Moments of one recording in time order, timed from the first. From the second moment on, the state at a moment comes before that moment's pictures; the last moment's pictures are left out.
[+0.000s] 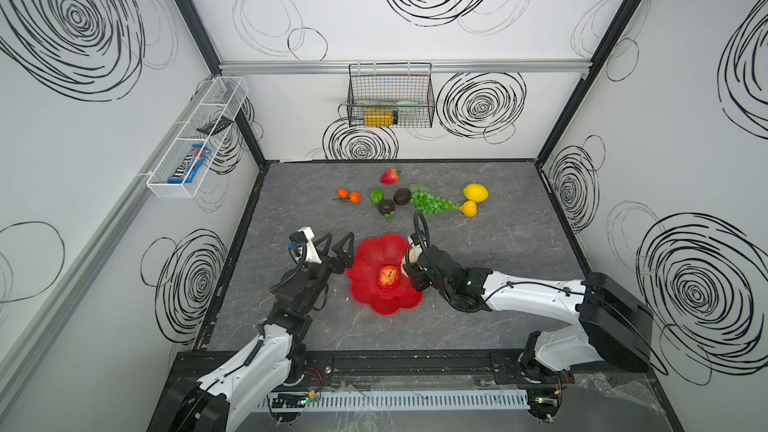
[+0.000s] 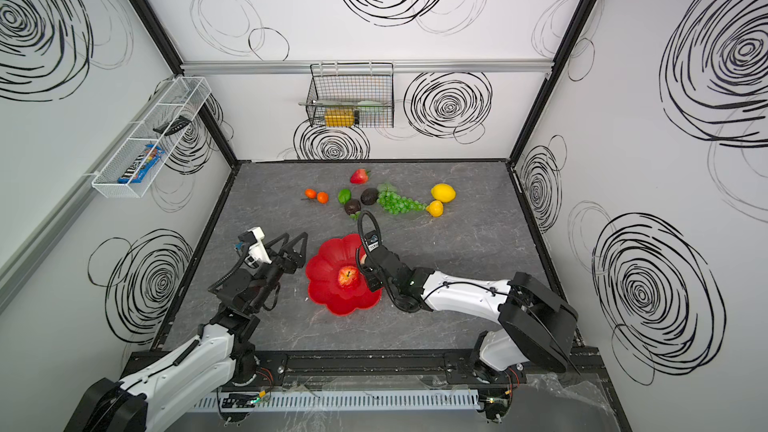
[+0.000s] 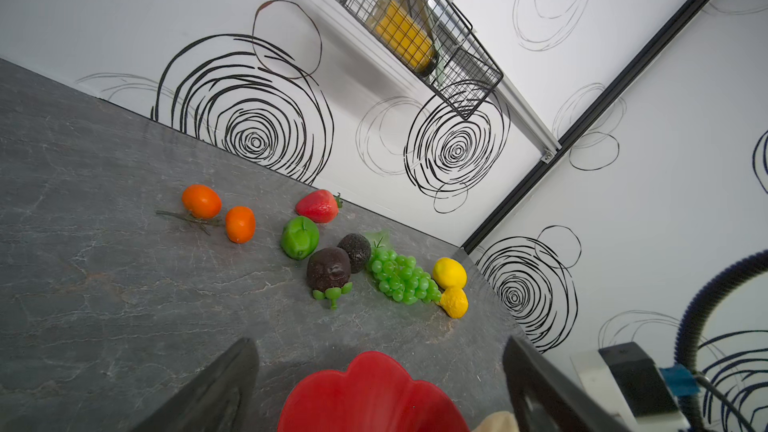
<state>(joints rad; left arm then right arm) -0.32 0.81 0.07 0.79 0.04 -0.64 1.03 1.44 0.71 0.01 0.32 0.40</state>
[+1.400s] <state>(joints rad) -0.31 0.81 0.05 0.83 0.05 -0.64 1.16 1.69 0.81 0.07 0.53 0.33</state>
